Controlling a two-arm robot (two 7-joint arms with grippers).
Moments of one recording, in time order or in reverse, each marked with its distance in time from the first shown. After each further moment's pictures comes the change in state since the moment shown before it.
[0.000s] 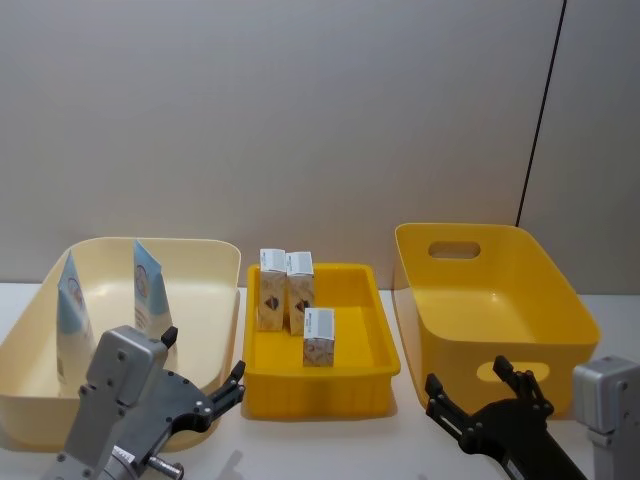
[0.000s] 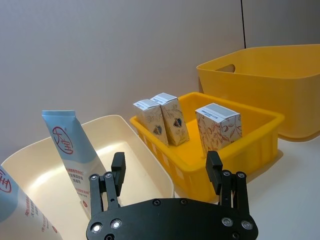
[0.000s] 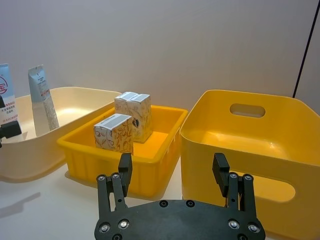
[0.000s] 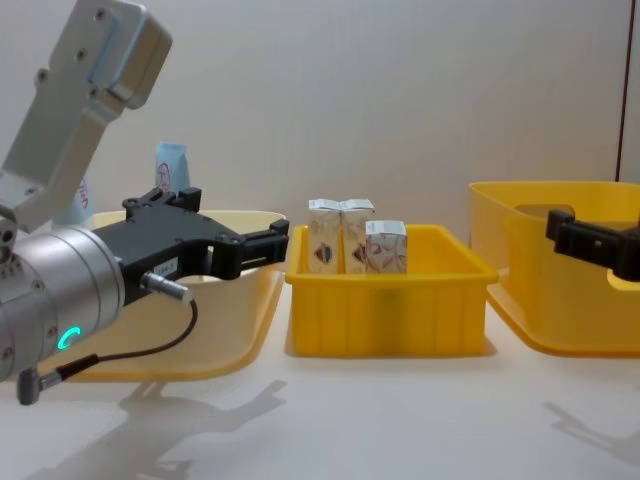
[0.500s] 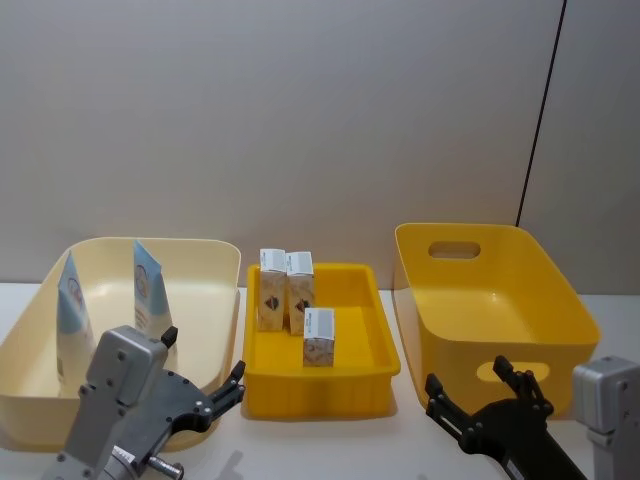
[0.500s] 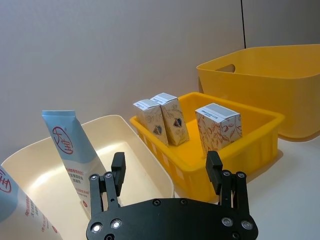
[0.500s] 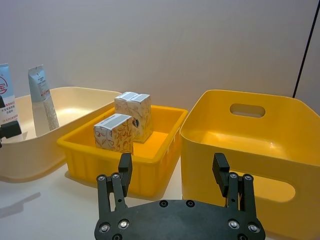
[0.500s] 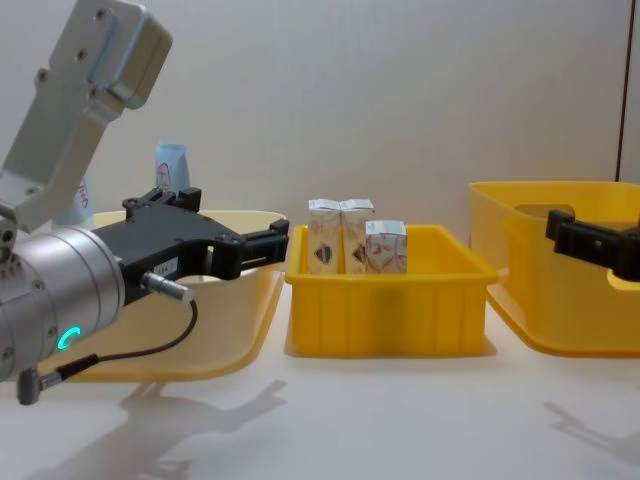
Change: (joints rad) left arm 0.000 0.000 0.000 0.000 0.000 0.000 0.000; right arm 0.000 0.000 0.000 0.000 0.000 0.000 0.000
